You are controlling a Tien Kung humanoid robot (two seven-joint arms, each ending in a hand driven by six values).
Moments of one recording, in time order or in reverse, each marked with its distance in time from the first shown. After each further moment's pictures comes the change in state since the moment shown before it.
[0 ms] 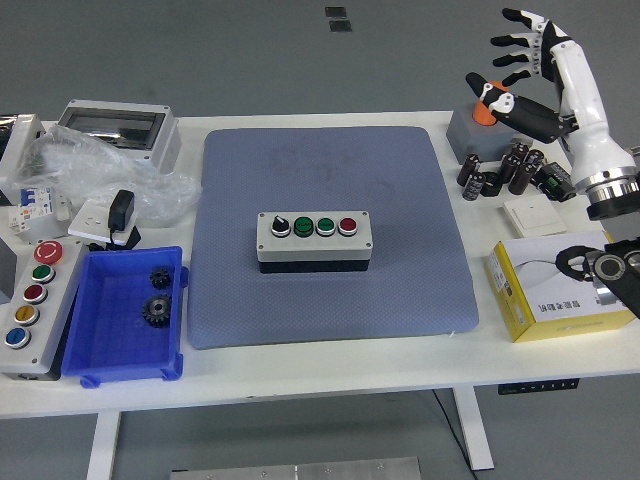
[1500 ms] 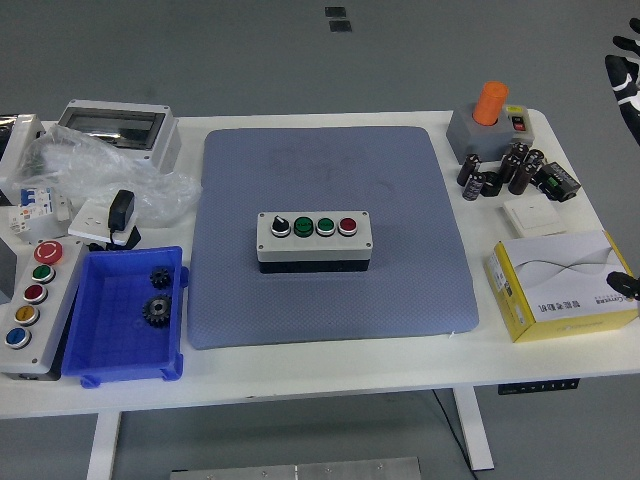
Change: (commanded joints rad) left arm 0.044 0.010 0.033 0.002 -0.024 -0.015 0.000; right arm -0.153 0.036 0.222 -0.061 0.101 0.038 0.125
